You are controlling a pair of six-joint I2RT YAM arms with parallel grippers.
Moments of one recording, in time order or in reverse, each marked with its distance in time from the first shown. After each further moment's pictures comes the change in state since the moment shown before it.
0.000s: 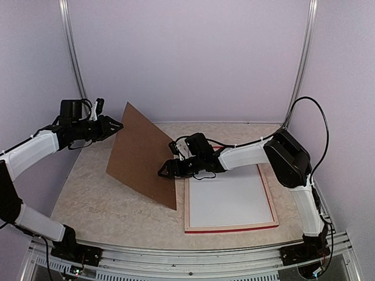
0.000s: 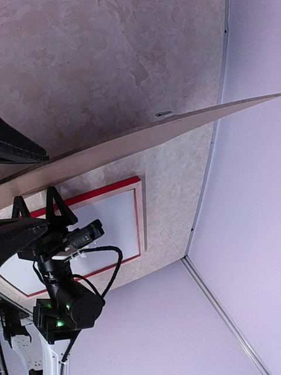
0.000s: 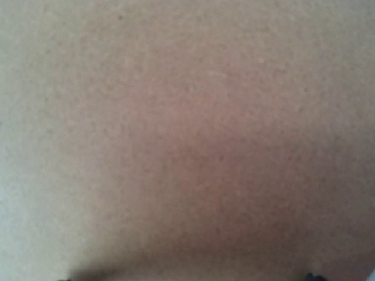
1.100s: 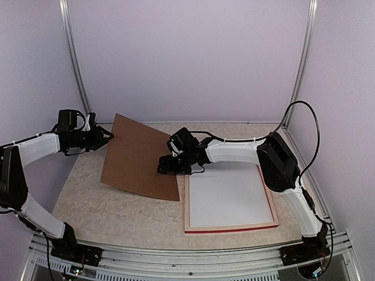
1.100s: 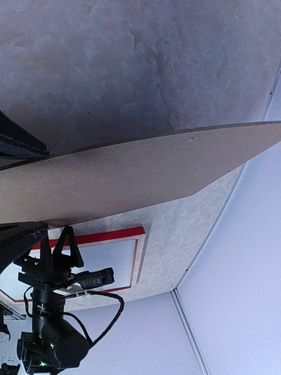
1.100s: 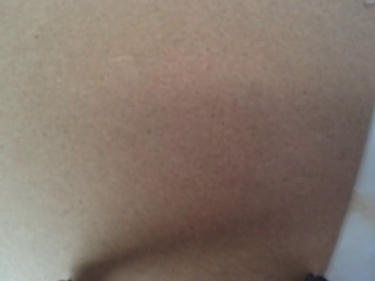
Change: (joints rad) left arm 0.171 0.119 -0.058 0.021 0.064 -0.016; right arm 0.043 0.134 0.369 -0.439 0.304 0.069
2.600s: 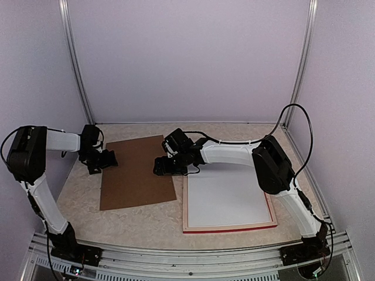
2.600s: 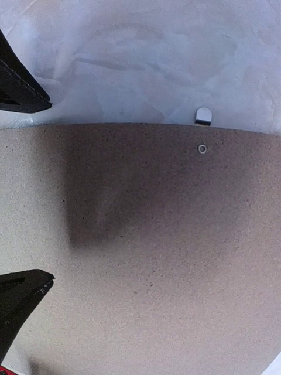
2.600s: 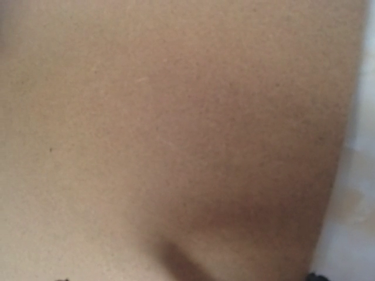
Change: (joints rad) left arm -0.077 0.337 0.071 -0.219 -0.534 0.068; right arm 0.018 0.061 0.106 -0.051 0.020 -0.023
